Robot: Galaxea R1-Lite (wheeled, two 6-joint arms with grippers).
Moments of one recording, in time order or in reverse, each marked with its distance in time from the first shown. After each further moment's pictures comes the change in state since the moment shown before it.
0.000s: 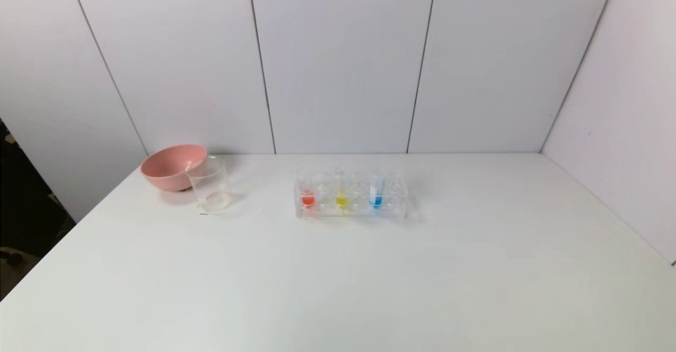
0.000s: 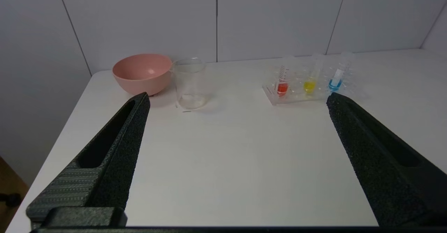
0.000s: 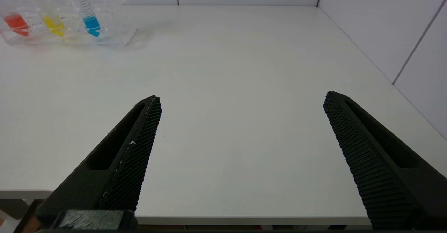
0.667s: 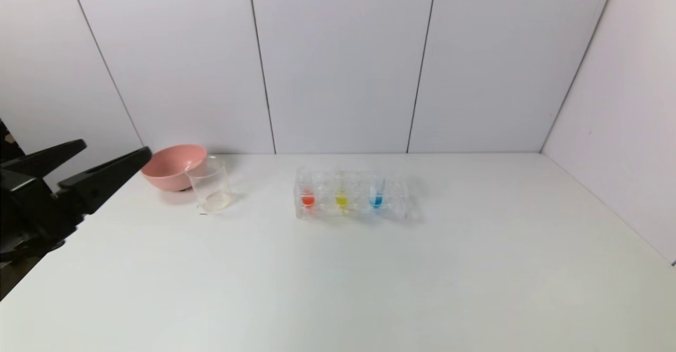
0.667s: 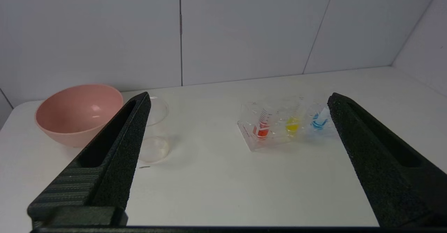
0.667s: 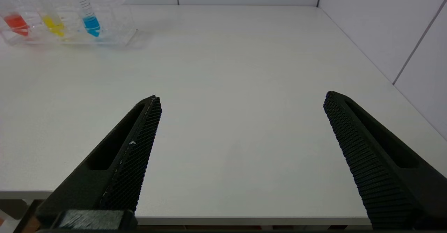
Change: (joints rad) left arm -0.208 0.697 -0.021 -0.647 0.071 -0.061; right arm 0.000 0.000 0.000 0.000 0.000 0.000
